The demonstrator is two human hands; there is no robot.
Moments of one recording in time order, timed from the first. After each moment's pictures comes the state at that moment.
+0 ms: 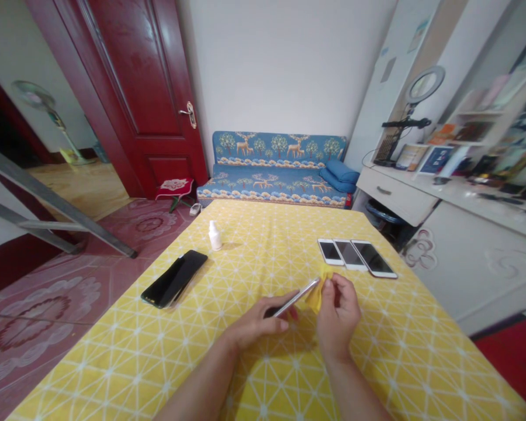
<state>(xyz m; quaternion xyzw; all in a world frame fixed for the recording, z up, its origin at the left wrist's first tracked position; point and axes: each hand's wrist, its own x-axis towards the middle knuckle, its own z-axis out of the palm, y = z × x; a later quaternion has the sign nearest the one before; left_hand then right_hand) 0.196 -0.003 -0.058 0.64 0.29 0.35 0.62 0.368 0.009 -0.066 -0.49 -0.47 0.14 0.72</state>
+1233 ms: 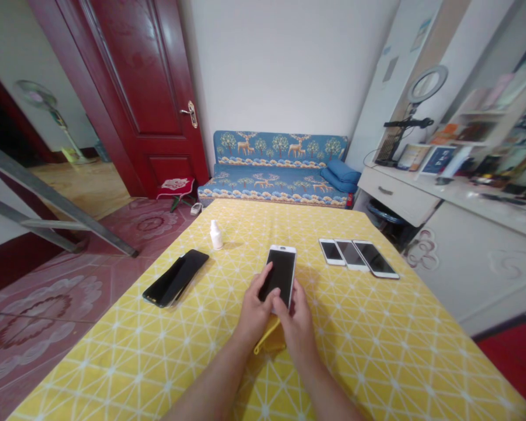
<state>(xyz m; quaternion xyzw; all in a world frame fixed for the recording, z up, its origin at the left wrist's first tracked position) 0.214 0.008 -0.086 0.48 0.42 0.61 0.47 0.320 -0.009 -0.090 -0.43 -0.53 0.43 0.59</state>
